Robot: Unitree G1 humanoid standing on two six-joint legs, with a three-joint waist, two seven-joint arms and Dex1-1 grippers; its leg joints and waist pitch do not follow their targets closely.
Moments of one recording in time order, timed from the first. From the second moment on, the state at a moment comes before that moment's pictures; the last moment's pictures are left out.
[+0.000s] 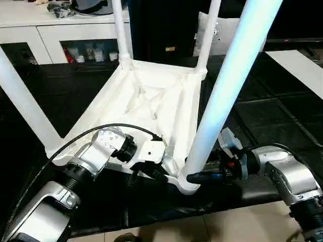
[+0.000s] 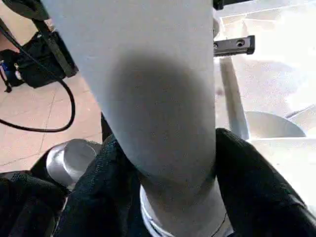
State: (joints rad) left arm -0.65 0.41 -0.49 0.52 0.05 -0.09 -1.46; right arm -0.35 -0.53 0.22 0.16 0.35 0.32 1.40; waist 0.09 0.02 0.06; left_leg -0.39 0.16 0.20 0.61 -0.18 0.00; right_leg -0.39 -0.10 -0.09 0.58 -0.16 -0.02
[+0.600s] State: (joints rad) left arm -0.58 0.39 -0.39 0.41 0.08 0.27 -1.24; right arm -0.31 -0.32 0.15 0.10 0.27 0.43 0.95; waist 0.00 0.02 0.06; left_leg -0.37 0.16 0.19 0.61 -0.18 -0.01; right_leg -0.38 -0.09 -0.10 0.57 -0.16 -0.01
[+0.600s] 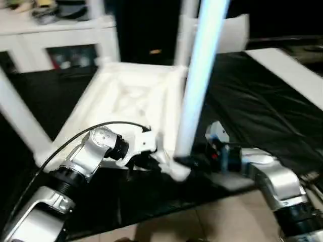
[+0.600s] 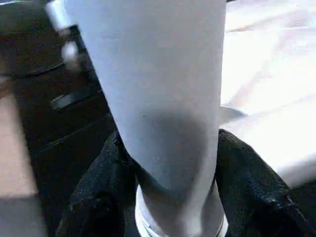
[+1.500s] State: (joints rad) left arm -0.59 0.10 -0.28 0.31 0.09 0.64 -0.75; right arm -0.41 -0.11 0.04 0.29 0.13 0.28 0.43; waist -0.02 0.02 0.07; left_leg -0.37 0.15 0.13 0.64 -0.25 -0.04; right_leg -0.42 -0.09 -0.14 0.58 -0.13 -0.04
